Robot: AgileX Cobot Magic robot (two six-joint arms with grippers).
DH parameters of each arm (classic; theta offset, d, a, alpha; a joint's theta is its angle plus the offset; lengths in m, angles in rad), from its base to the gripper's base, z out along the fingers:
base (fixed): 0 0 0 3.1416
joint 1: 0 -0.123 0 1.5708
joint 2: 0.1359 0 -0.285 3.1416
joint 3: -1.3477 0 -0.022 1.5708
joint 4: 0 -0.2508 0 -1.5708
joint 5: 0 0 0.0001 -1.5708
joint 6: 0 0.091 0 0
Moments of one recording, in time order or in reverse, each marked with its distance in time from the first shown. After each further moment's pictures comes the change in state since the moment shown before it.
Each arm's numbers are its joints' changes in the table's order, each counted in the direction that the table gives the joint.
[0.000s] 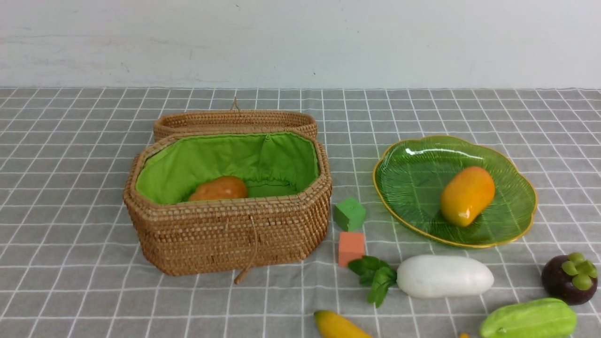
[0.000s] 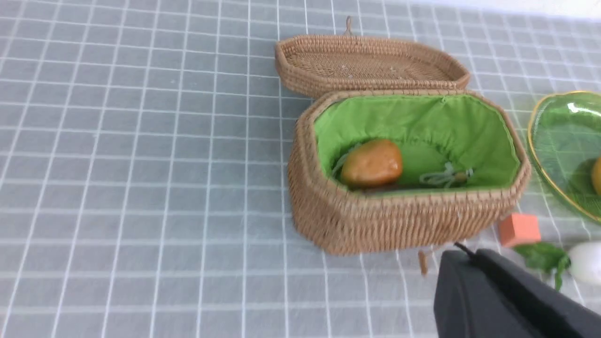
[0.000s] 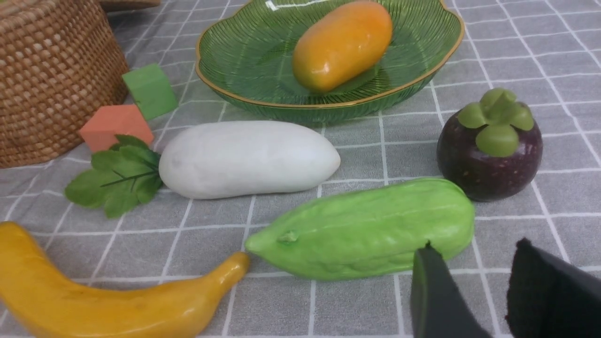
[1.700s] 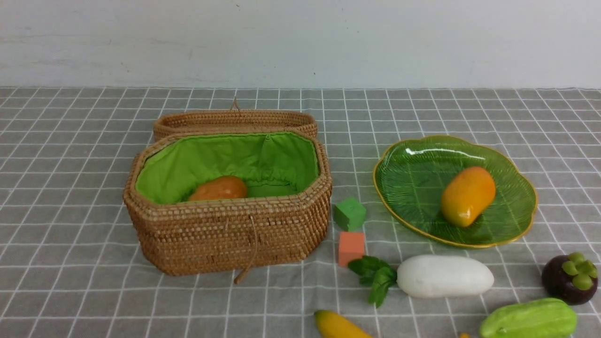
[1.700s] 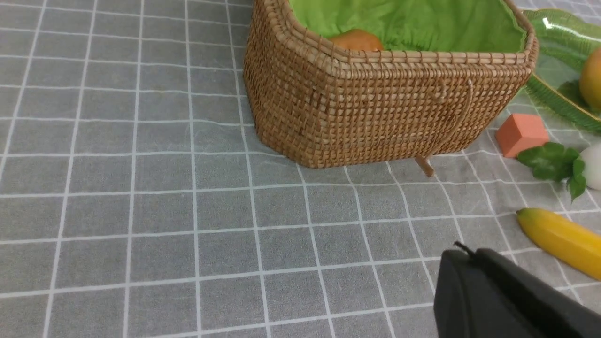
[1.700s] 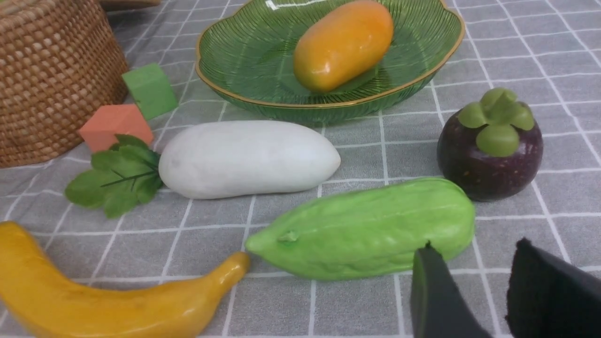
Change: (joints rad) right arm 0.000 0.000 0.000 0.000 0.000 0.000; left arm 0.000 -0.606 -0.899 0.098 0.456 0.002
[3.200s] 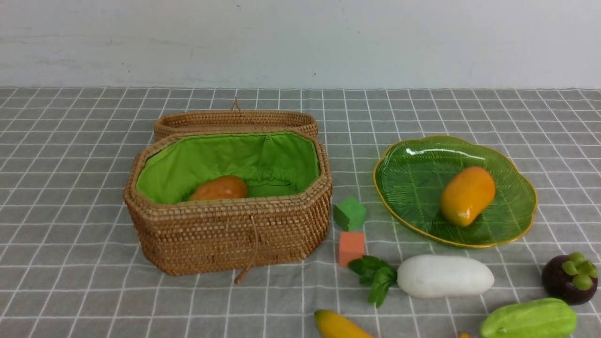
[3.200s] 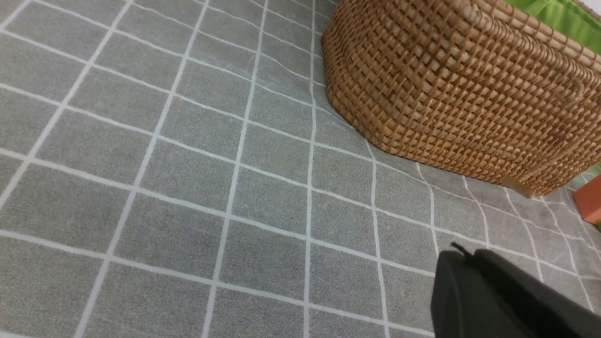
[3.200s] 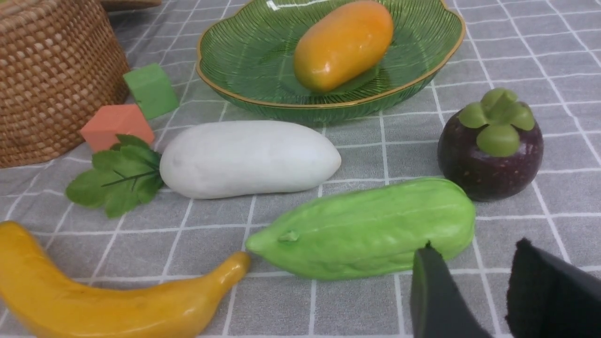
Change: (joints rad) right arm 0.000 0.000 0.000 0.000 0.000 0.000; left arm -0.285 -0.188 -0.488 0.221 0.397 0.000
